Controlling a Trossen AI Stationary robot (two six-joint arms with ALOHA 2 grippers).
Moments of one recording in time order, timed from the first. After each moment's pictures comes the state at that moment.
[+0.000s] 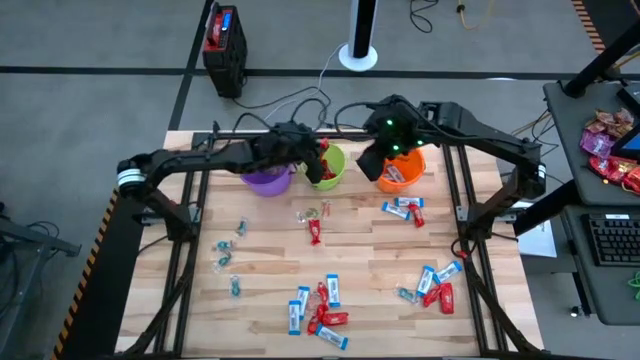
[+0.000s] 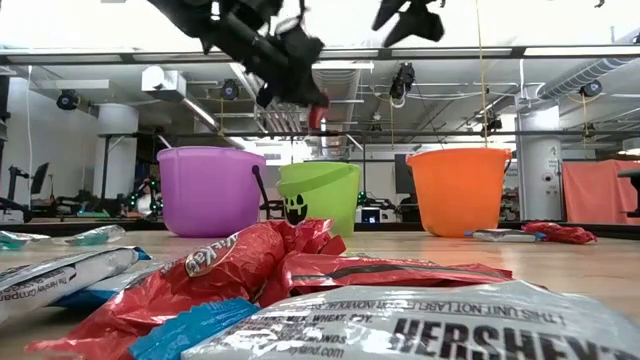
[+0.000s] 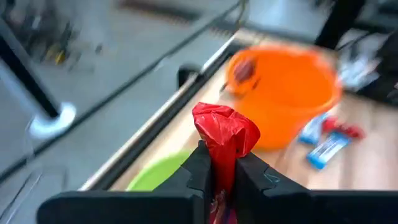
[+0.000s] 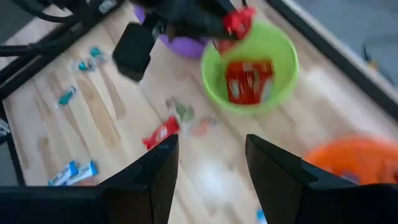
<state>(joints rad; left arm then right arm) 0.34 1.58 1.17 -0.05 -0.18 -0.10 -0.29 1.56 1.83 -1.15 -0.06 0.37</state>
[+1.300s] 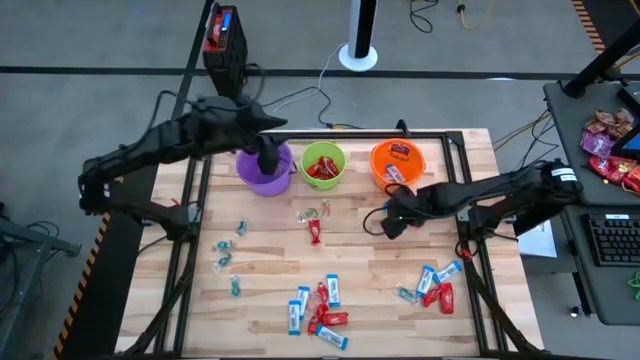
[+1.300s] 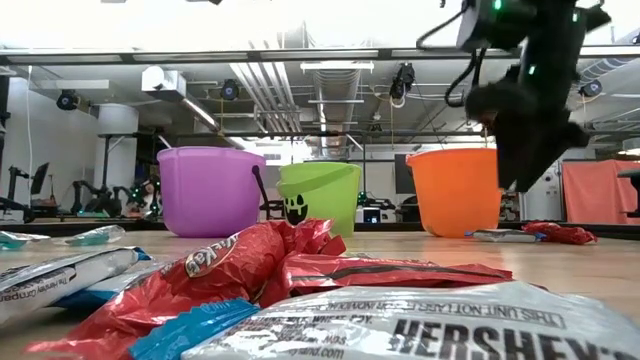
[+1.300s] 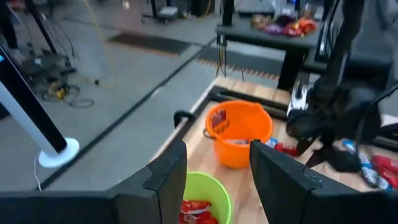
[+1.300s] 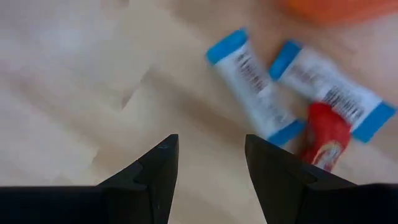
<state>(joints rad) 0.26 1.25 1.52 -0.61 -0.20 -0.05 0.02 1.29 0.76 -0.78 0.18 1.00</state>
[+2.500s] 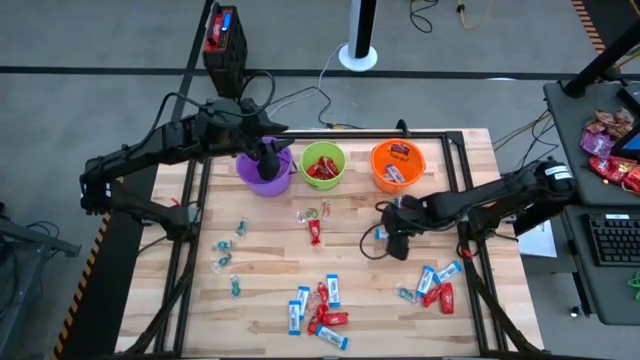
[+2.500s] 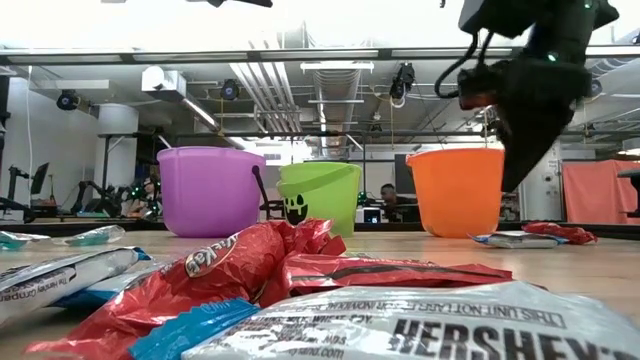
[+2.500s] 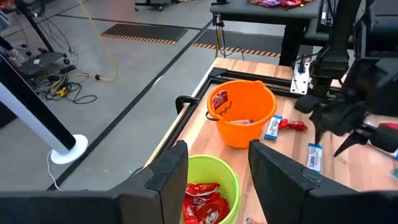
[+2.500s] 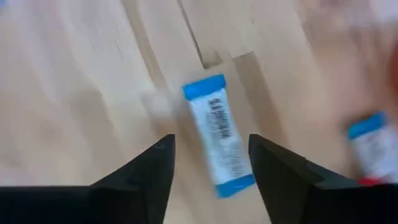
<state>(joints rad) 0.24 1.26 1.52 -0.67 -0.20 0.02 0.14 1.33 0.78 -0.69 0.12 0.49</state>
